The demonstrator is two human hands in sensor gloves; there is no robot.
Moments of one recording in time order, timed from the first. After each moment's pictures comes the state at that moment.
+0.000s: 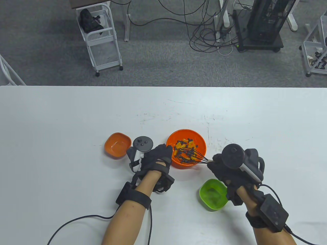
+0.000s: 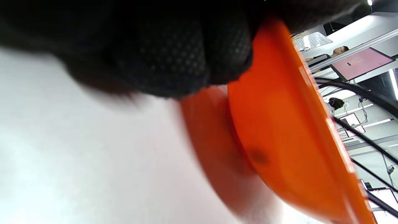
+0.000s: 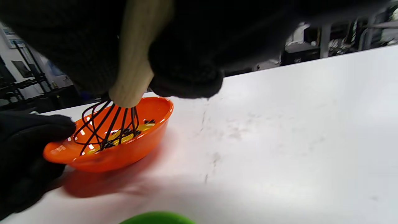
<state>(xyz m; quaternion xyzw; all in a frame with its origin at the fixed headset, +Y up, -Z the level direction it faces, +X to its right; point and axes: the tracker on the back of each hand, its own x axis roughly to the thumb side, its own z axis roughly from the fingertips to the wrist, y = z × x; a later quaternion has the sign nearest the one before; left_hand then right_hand) -0.093 -0.795 -0.315 -0.22 0.09 0.45 0.86 0.199 -0.666 -0.253 0.02 0.04 0.99 0.13</state>
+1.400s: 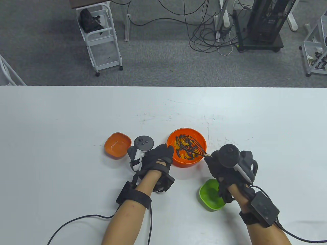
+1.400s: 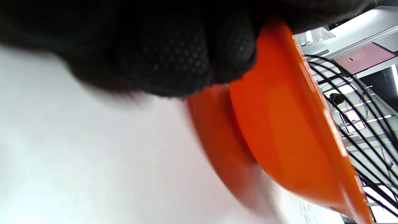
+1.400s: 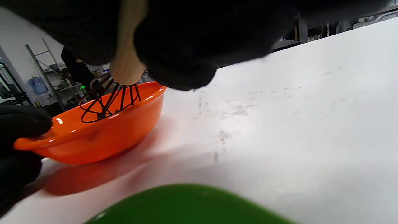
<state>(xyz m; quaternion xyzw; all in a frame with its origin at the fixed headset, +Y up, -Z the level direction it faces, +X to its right) -0.093 -0.796 -0.317 -0.24 0.09 0.46 0.85 0.185 -0.703 -0.261 0.00 0.04 0.98 0.17</state>
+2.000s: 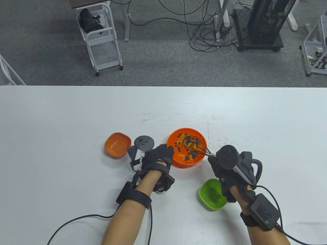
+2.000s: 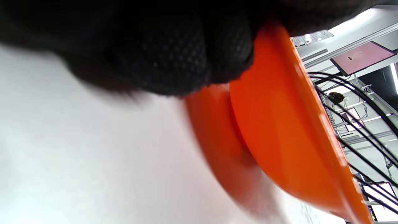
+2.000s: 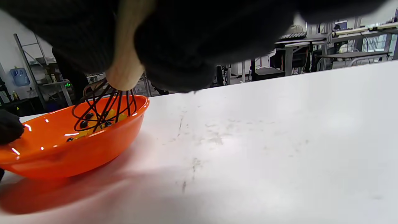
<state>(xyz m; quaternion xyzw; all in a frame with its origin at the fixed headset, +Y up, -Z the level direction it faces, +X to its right) -0.092 -0.796 -0.317 -0.24 0.09 0.45 0.85 0.189 -0.694 -0.260 -0.03 0.01 0.99 0.13</state>
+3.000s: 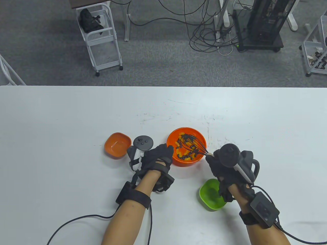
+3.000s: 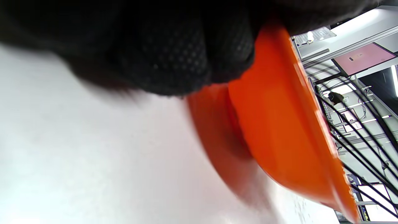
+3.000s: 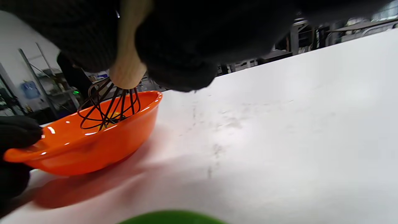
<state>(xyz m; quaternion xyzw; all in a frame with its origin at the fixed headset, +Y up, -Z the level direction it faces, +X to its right) -0.094 -0.797 -0.318 -0.25 0.09 0.47 0.84 0.191 -0.701 -0.262 -0.02 0.02 0.98 0.18</state>
